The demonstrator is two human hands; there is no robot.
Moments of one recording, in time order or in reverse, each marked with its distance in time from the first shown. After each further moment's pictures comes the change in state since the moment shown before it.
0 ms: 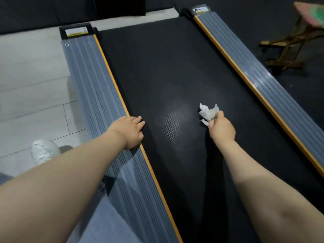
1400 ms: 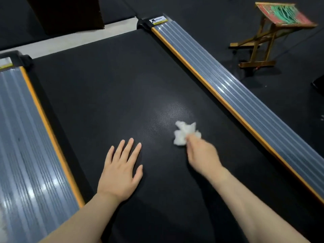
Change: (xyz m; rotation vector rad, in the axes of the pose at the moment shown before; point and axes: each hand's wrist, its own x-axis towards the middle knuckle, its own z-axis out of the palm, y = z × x) left_hand 0.121 0.074 0.023 -0.226 0.471 -0.020; right_hand 0.065 0.035 0.003 0.000 0.045 -0.388
